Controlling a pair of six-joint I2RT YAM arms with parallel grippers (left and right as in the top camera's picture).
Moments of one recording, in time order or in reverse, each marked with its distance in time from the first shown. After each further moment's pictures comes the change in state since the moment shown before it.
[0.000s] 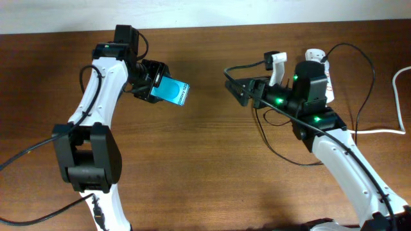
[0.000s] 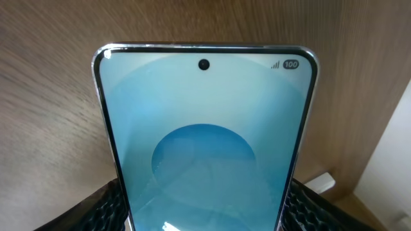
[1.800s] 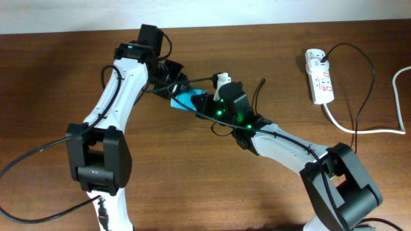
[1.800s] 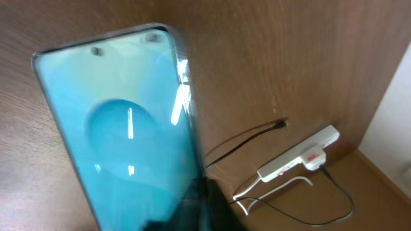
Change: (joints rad) left arm -0.123 -0.005 0.016 0.014 0.085 -0.048; right arm 0.372 0.376 -0.004 0.315 0.472 0.261
